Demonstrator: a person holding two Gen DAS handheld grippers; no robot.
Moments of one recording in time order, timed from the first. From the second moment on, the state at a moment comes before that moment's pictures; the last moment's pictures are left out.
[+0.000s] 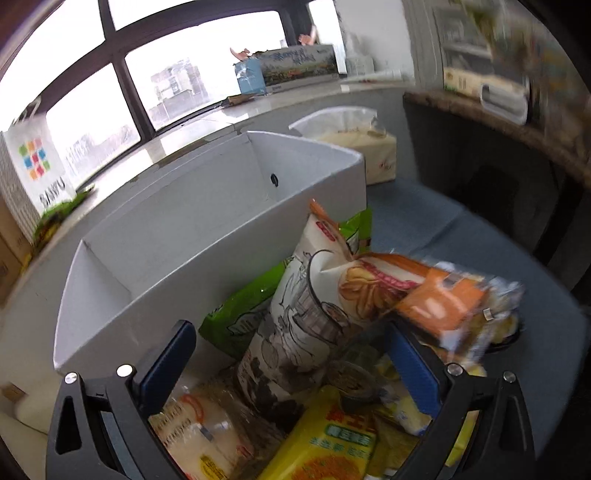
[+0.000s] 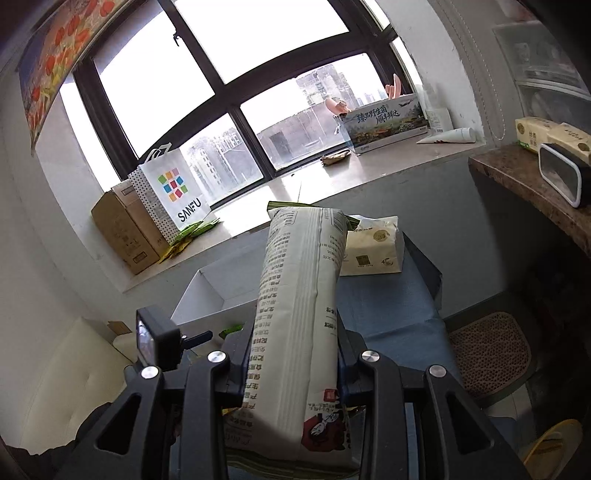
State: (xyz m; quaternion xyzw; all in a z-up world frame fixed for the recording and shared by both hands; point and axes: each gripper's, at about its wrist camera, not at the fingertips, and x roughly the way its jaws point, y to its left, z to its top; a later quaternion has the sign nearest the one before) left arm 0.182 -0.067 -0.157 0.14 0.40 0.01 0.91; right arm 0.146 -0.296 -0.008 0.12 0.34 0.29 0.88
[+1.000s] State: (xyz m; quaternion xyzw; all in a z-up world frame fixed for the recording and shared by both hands) left arm 0.134 0.107 -0.014 -0.21 0.21 -0.01 0.96; right arm 0.196 -0.145 -0.011 0.01 0.32 0.36 0.88
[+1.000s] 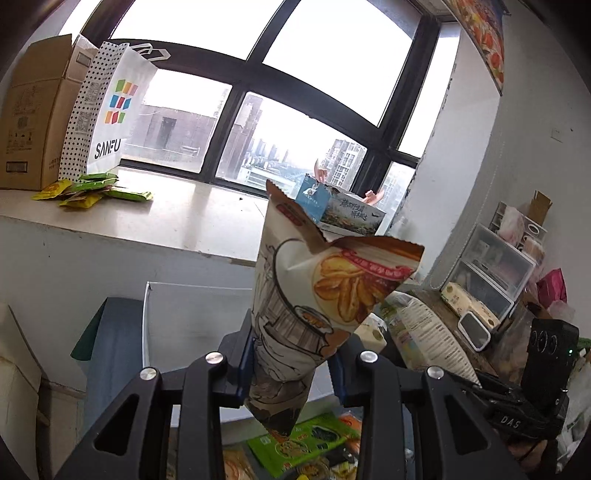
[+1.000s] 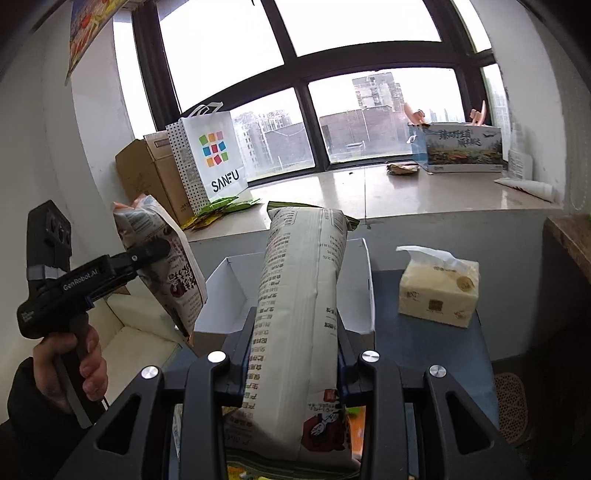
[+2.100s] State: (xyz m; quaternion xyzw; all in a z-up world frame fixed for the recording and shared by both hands) left arm 0.157 0.108 -0.028 -0.15 0.29 0.01 0.95; right arm 0.254 -0.112 -0.010 -0.03 0.28 0.31 0.91
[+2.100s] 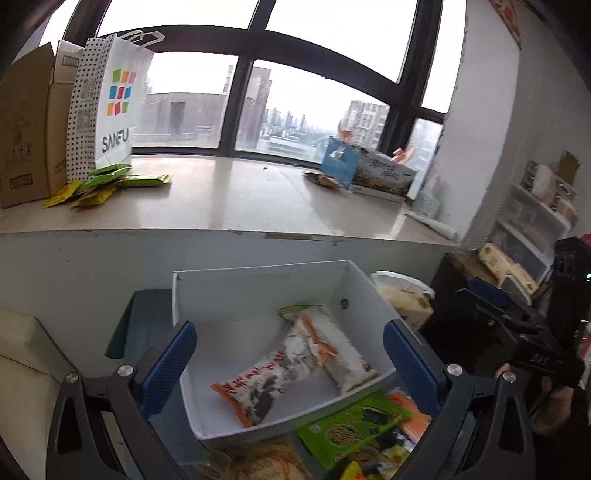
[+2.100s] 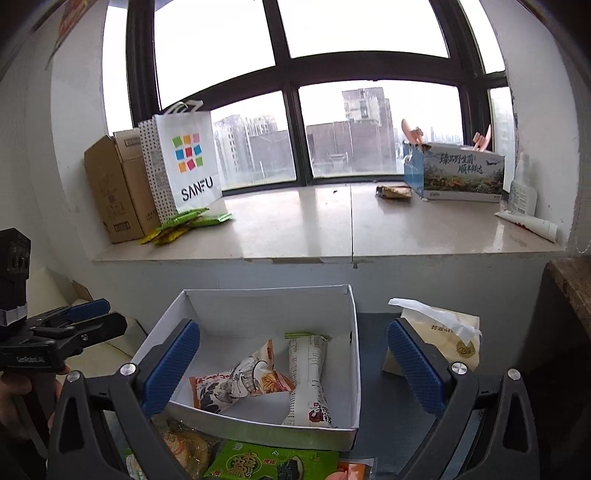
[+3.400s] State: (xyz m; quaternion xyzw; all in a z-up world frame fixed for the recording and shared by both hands) left arm -0.011 0.051 -0.082 -0.12 0.29 0.02 0.95; right arm 0.191 -0.153 -0.122 -0.14 0.48 0.23 0.83
